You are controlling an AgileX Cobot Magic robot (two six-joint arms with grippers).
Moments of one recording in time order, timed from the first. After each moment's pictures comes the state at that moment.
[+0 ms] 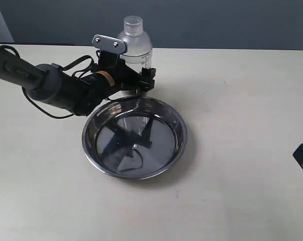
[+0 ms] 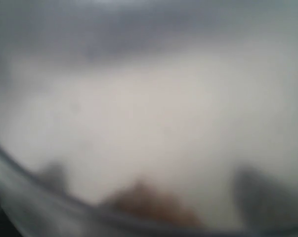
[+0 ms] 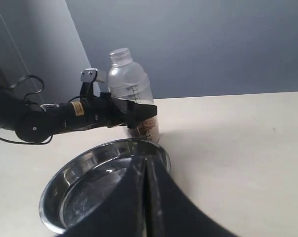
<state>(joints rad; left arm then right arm) -0.34 2.20 -1.16 0.07 -0.63 -0.18 0.26 0.04 0.00 1.14 0.27 -0.85</state>
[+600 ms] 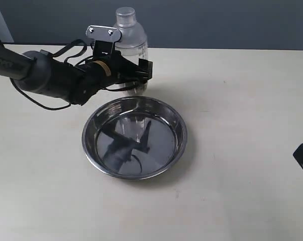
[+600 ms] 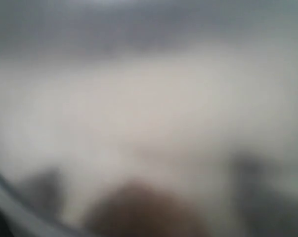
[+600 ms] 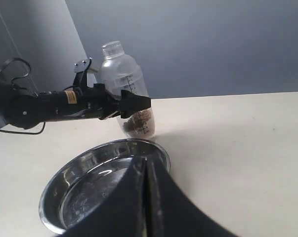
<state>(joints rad) -0.34 2.10 -1.16 0.06 -0.48 -0.25 0.26 0.04 0.00 1.14 0.26 -0.85</state>
